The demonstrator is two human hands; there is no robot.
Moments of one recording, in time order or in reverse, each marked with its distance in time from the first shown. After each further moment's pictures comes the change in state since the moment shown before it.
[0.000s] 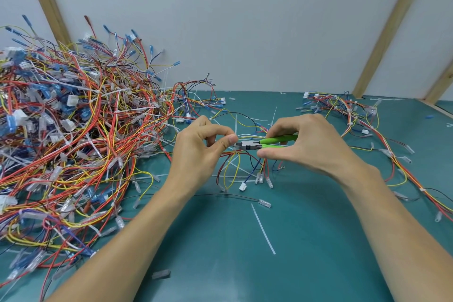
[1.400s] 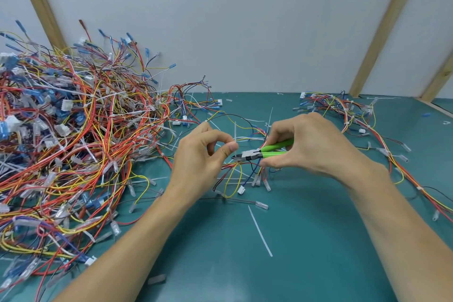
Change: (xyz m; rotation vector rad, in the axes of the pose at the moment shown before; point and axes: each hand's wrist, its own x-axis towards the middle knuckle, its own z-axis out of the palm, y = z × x) left_hand -0.006 0.000 0.008 0.057 -0.021 0.028; right_hand -0.001 0.000 -0.008 -0.144 -0.071 -0.058
